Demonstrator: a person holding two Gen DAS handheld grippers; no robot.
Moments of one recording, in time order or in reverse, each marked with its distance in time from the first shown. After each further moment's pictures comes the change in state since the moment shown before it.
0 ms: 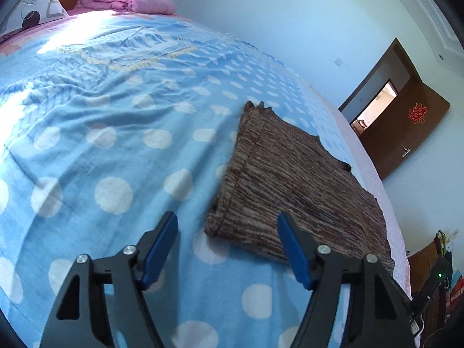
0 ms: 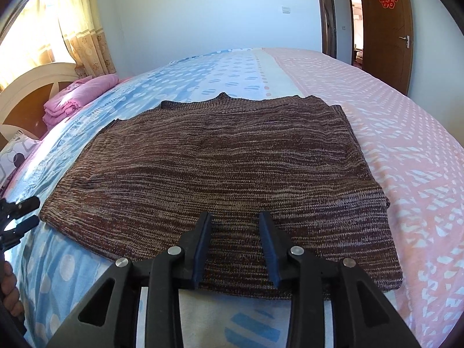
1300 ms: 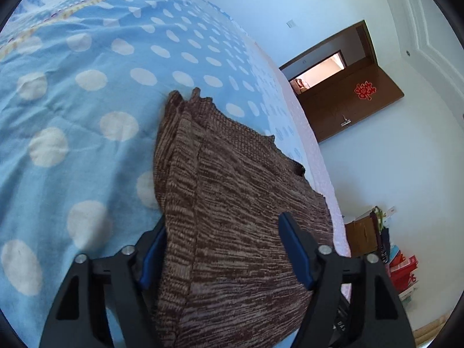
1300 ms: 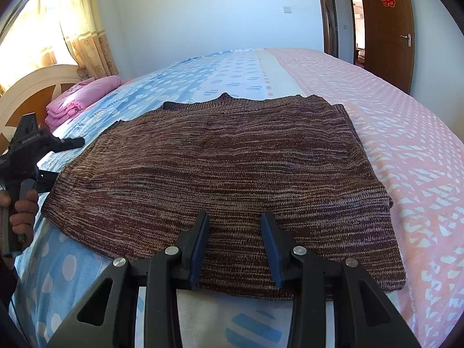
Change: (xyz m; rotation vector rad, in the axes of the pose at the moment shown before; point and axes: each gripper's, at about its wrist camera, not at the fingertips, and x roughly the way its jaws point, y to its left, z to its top) left arm 0.102 -0.015 0.089 0.025 0.301 -0.380; right arm 0.003 0.000 0.000 0.000 -0.003 0.016
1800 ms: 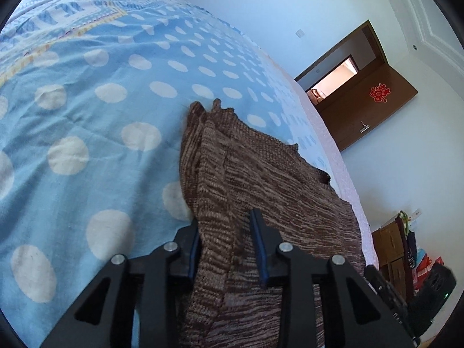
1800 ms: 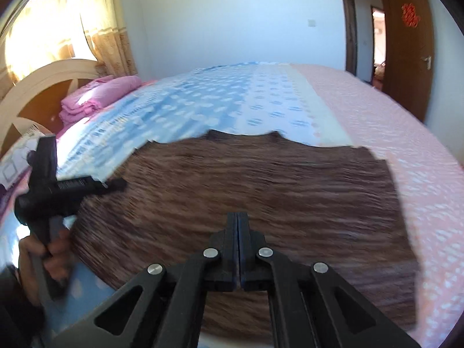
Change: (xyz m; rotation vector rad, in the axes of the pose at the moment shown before) left arm 0.003 0.005 -0.003 0.034 -0.098 0.118; right arm 0.013 0.069 0.059 -0.070 -0.022 0.078
